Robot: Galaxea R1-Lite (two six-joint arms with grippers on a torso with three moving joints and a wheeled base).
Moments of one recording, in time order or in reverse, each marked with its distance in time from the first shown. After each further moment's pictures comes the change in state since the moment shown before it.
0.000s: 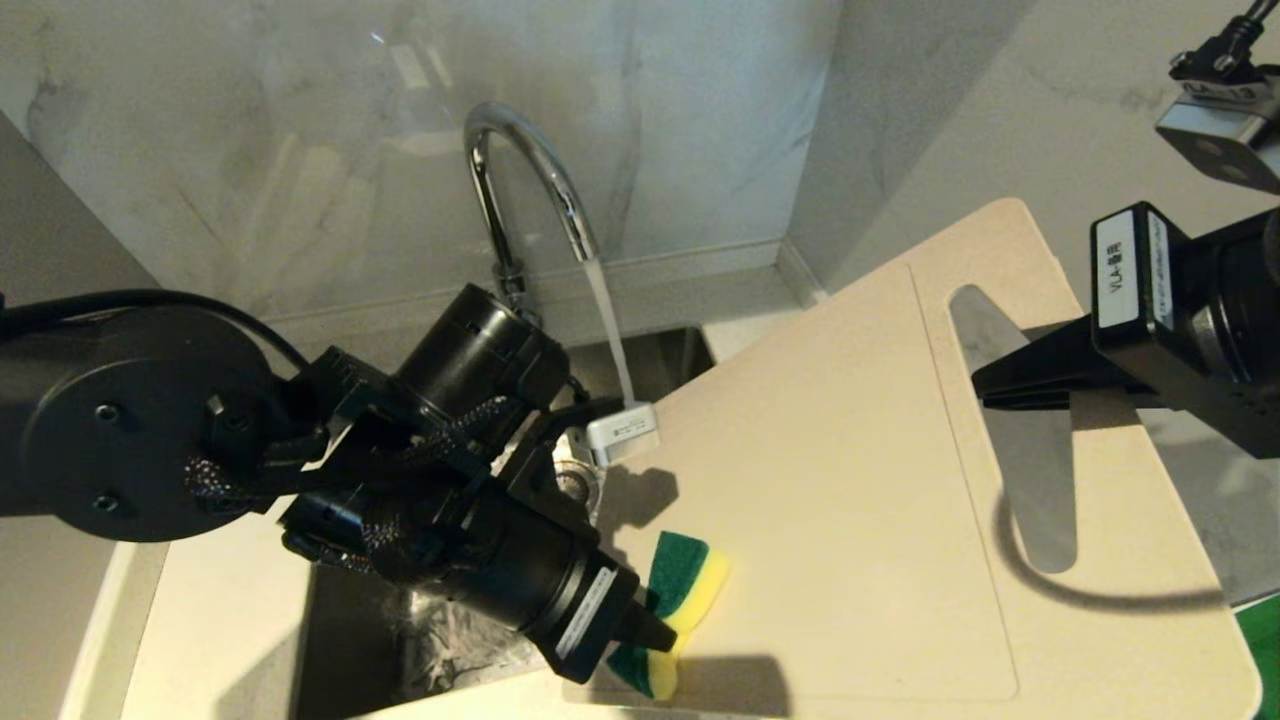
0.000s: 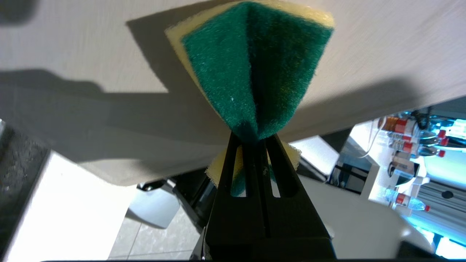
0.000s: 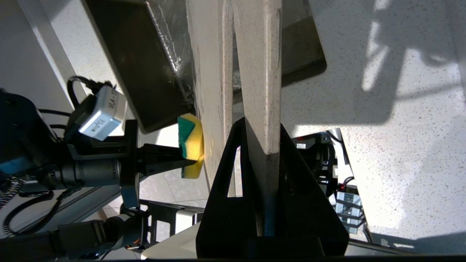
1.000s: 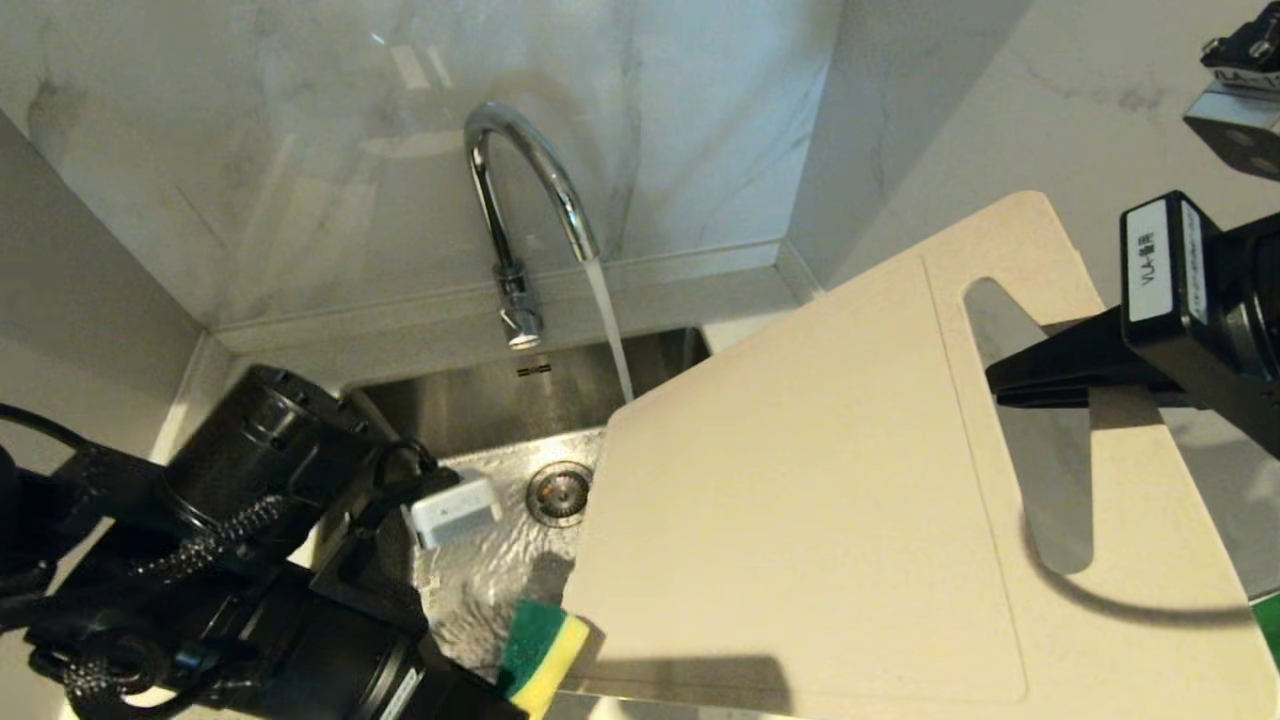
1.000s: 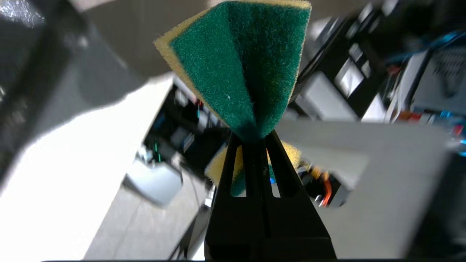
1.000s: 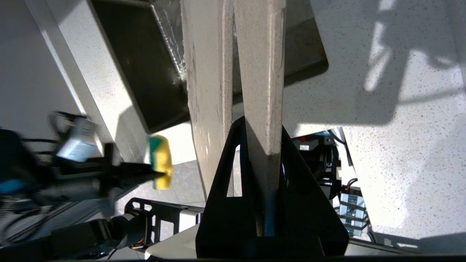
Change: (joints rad) left arm 0.079 -0.262 0.387 -0.108 0.007 0.004; right arm 0.000 -0.021 0.003 0.003 0.001 0.010
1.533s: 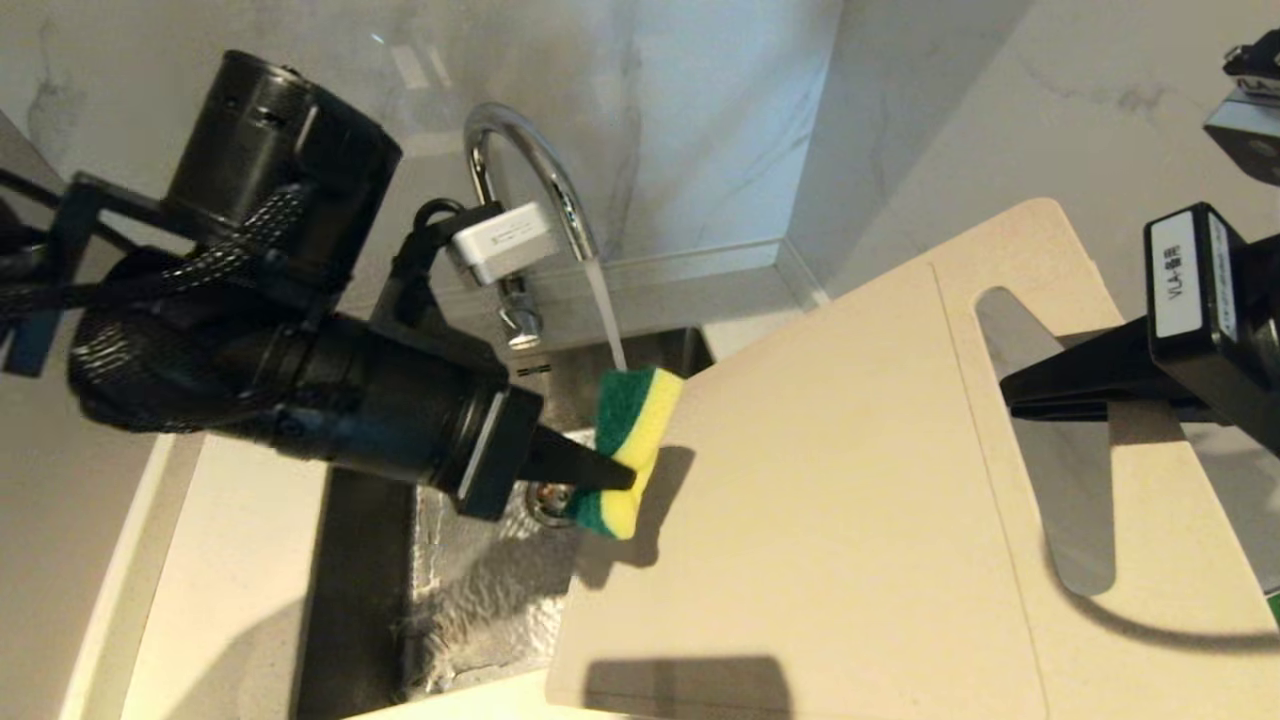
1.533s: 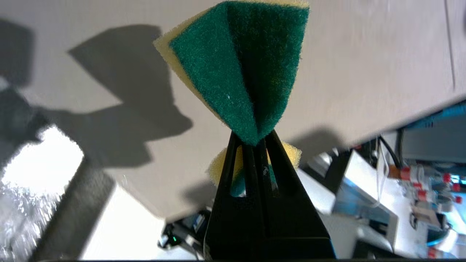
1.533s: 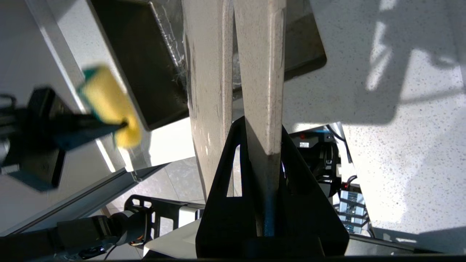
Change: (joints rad) left arm -0.001 0.147 -0.545 0.118 0.000 0.031; right arm 0.001 -0.024 0.027 0.001 0.002 0.004
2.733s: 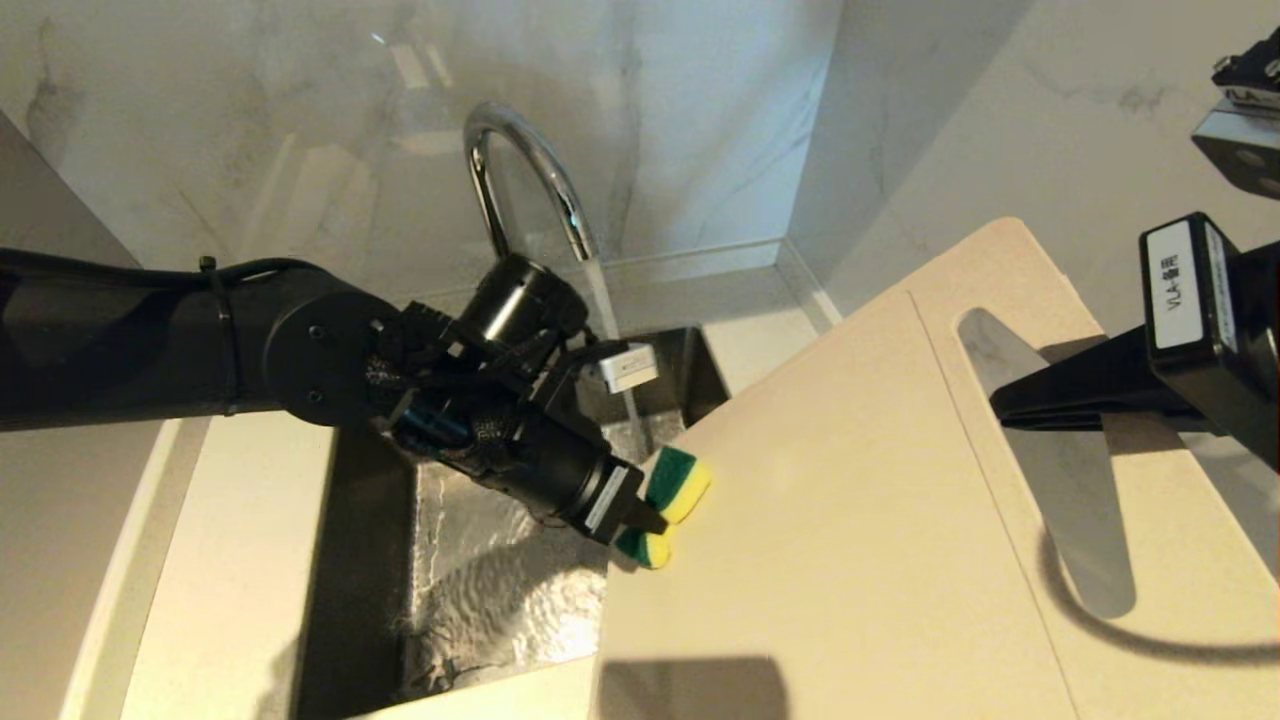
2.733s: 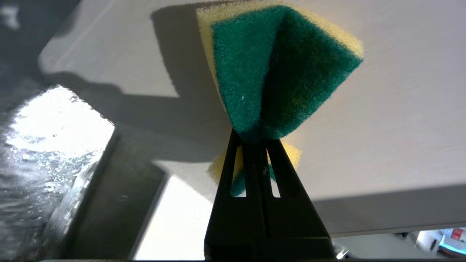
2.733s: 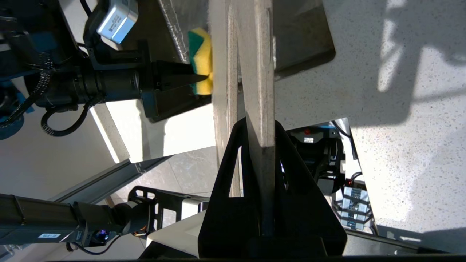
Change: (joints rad) left arm 0.088 0.316 -0.126 0.074 -0.001 0.135; right arm 0.001 -0.003 0.012 -0.007 0.039 -0.004
